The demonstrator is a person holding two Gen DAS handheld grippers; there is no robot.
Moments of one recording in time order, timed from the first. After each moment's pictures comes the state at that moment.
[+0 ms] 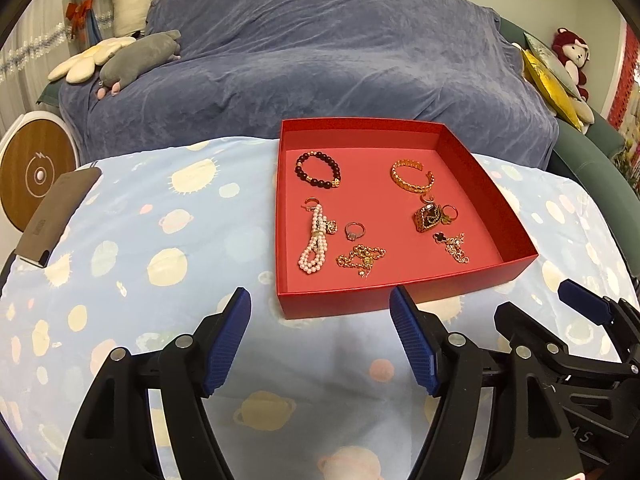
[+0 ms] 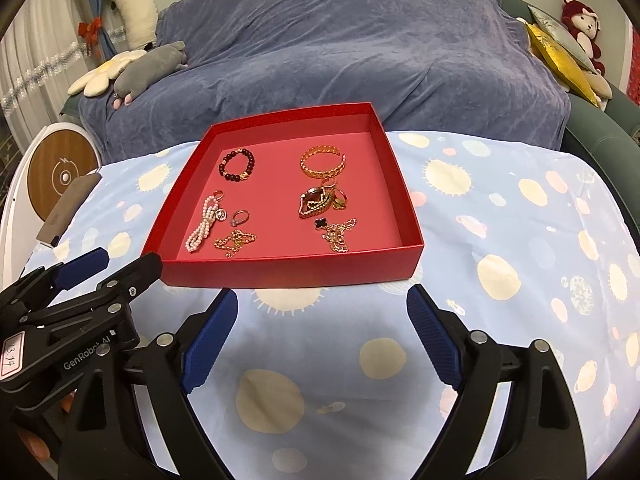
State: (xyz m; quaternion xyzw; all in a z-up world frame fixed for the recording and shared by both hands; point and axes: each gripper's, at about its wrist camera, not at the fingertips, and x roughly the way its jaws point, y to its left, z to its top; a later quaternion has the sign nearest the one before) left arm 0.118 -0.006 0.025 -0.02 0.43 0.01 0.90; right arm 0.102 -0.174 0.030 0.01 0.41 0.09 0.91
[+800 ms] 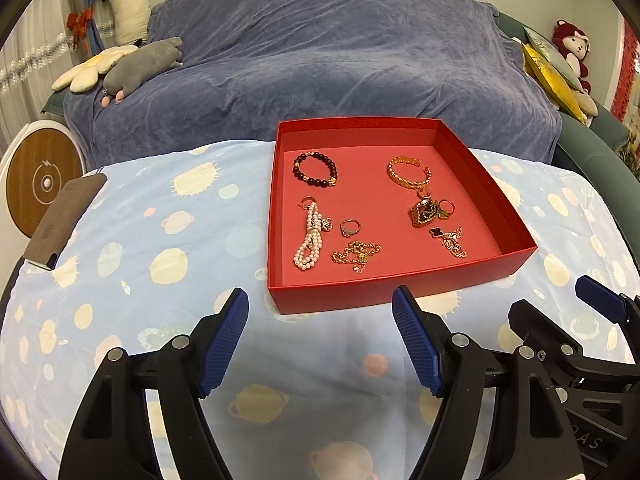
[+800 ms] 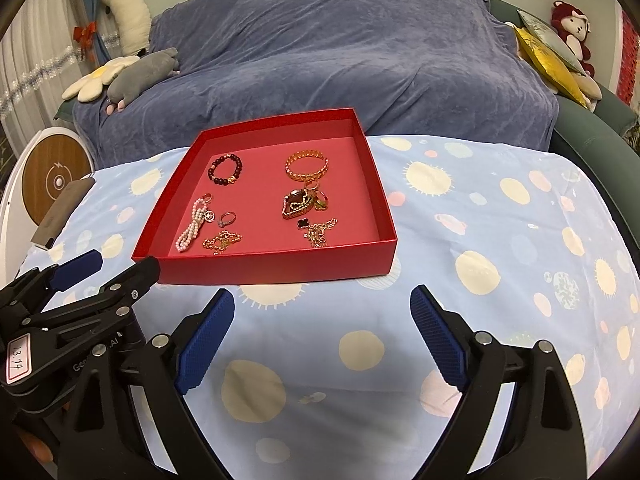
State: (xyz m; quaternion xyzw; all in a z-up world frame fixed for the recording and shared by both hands) left arm 0.113 -0.019 0.025 -0.01 0.42 0.02 0.91; right arm 0.093 -0.185 0.034 0.01 0.40 0.07 0.92
